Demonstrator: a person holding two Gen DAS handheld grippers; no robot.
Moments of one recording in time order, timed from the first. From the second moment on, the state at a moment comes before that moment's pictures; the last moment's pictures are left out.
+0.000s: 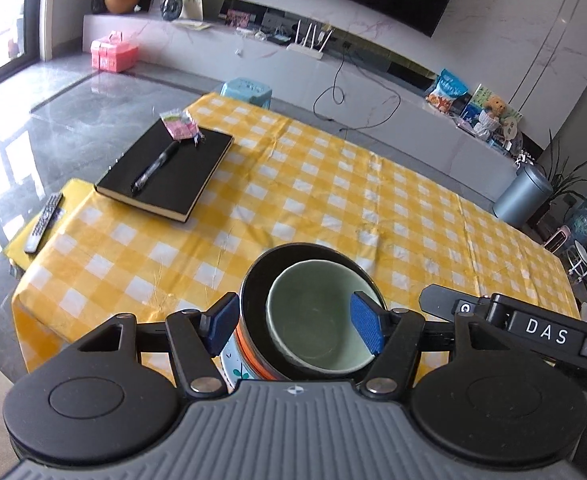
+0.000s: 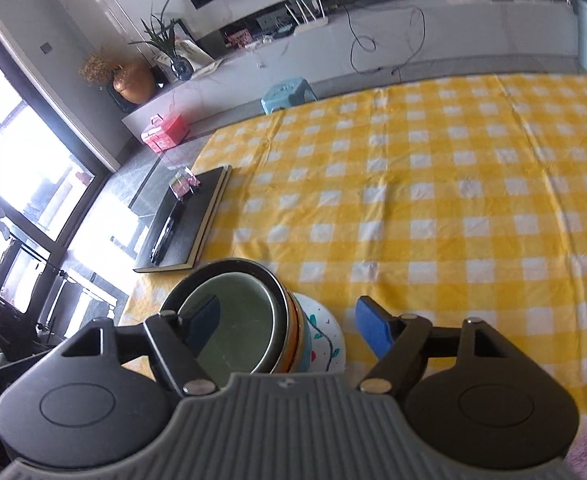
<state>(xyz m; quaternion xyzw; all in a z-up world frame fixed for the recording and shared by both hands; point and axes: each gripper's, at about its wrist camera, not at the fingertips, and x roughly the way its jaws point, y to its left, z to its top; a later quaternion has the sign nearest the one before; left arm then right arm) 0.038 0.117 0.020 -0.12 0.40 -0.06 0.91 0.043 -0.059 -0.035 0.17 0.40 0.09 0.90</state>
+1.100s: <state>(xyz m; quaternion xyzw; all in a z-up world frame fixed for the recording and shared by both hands) -0.095 0.087 -0.029 0.03 0.36 -0.05 0.93 -0.103 -0.046 -0.070 0.02 0.36 0.08 0.93</state>
